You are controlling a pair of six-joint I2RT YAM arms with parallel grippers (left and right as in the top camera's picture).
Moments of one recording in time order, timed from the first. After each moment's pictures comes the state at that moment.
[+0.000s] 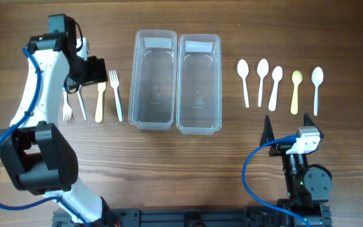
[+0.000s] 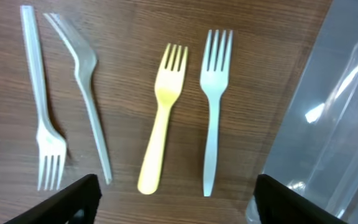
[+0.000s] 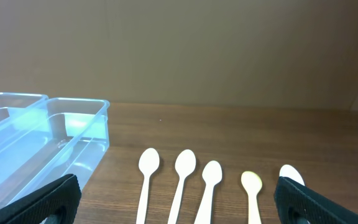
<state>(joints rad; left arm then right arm) 0.10 1.87 1.58 -1.09 0.05 -0.10 0.01 0.02 0.01 0.00 -0.03 -0.02</state>
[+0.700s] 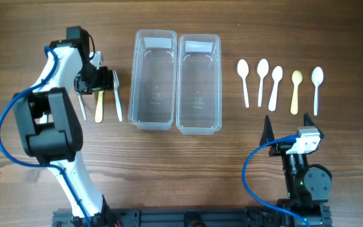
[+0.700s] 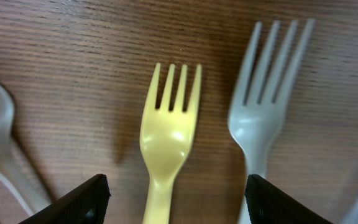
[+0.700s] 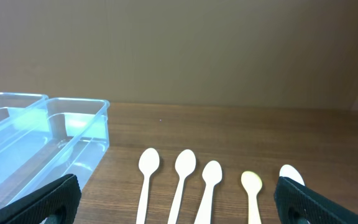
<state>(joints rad) 0.10 2.14 1.58 -0.97 0.06 -0.02 0.01 0.02 0.01 0.00 -0.03 -0.02</state>
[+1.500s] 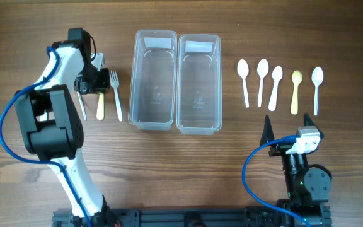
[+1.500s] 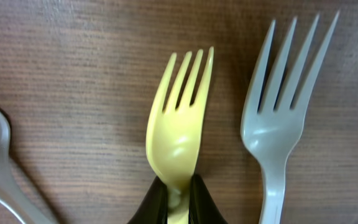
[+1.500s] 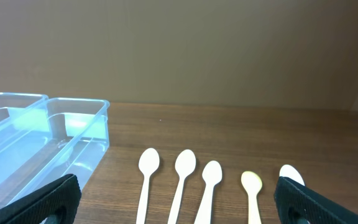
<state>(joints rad) 0.10 2.17 1.59 -0.98 0.03 0.05 0.01 0.02 0.01 0.00 -0.03 -0.02</state>
